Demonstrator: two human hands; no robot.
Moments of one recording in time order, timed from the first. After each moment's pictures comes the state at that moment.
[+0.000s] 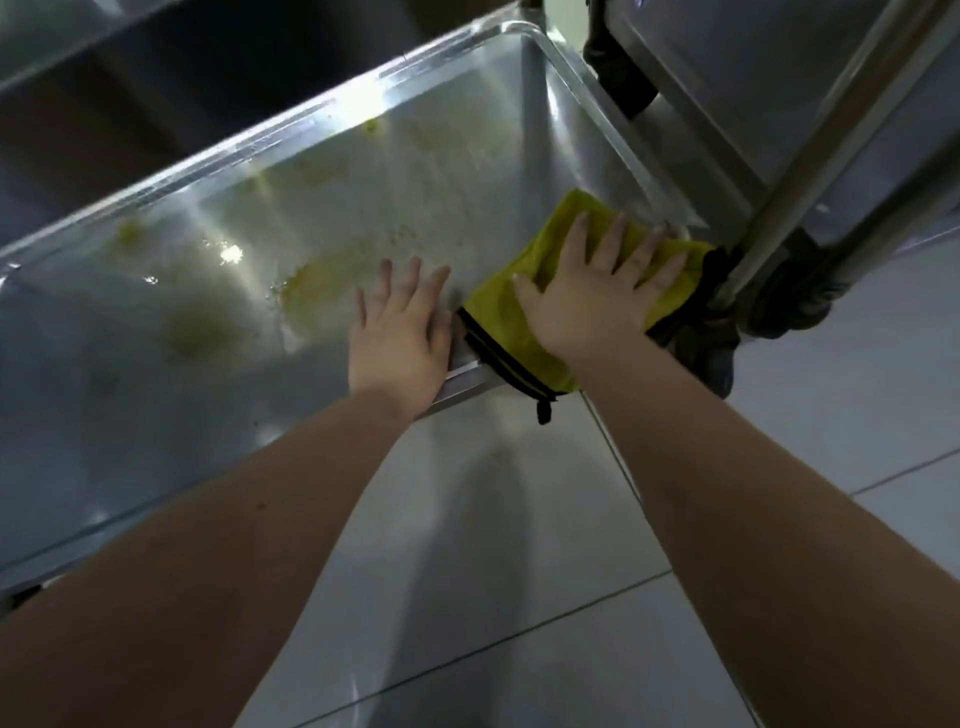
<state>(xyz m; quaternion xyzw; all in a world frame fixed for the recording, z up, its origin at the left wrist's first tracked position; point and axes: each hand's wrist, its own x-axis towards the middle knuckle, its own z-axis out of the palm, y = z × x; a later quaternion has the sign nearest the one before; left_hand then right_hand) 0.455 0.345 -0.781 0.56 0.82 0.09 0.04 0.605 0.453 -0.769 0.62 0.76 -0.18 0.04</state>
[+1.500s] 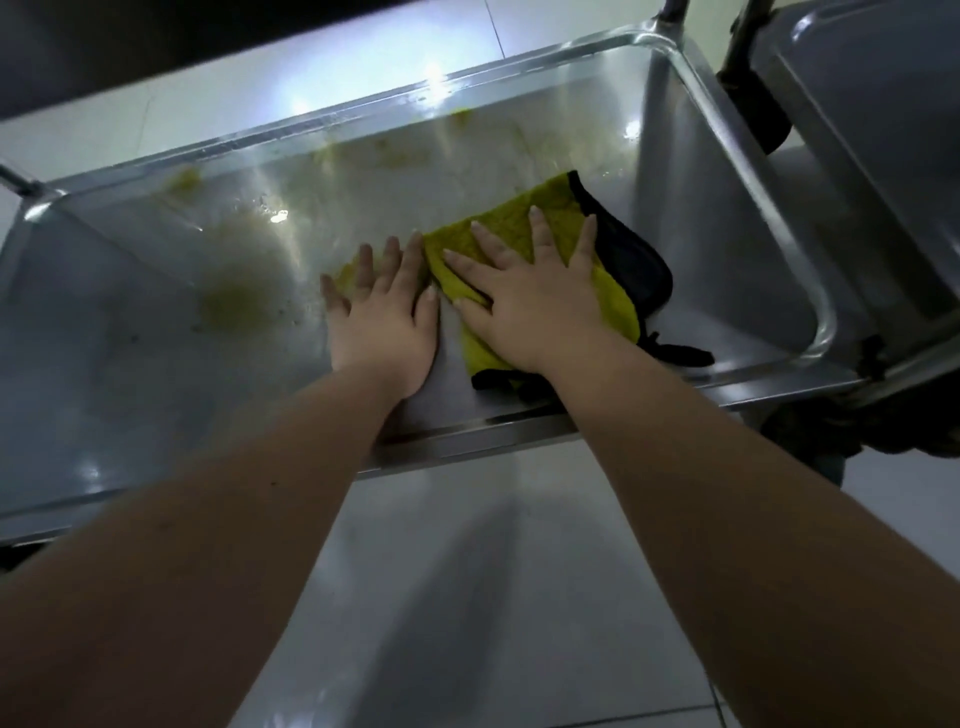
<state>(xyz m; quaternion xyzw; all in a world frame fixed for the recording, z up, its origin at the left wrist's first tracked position) 0.373 0.359 -0.802 0.43 0.90 0.03 0.03 0.491 0.468 -0.801 0.29 0.95 -0.05 -0.02</state>
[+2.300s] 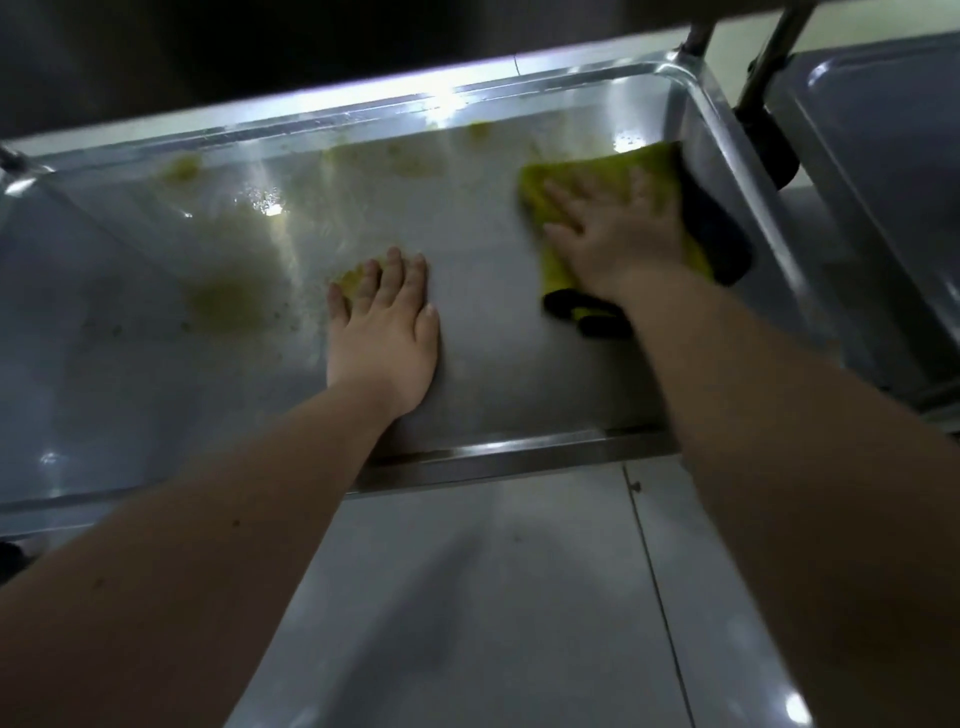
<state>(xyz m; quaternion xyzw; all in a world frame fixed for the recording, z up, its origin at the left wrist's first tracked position) 0.367 0.361 -0.809 0.44 0.90 0.02 0.03 0.495 0.574 -0.793 0.40 0.91 -0.10 0.01</state>
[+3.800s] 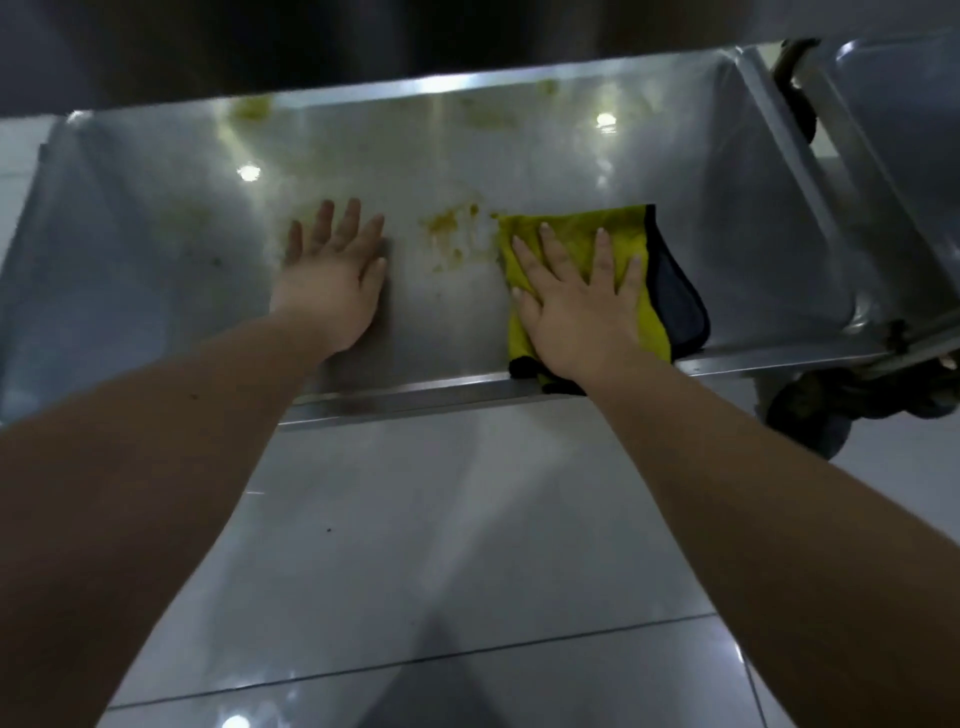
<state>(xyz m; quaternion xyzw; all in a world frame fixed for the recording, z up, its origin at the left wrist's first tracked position) 0.264 0.248 -0.786 0.48 0.88 0.04 0.04 0.480 0.384 -0.802 0.40 0.91 -0.07 0.02</state>
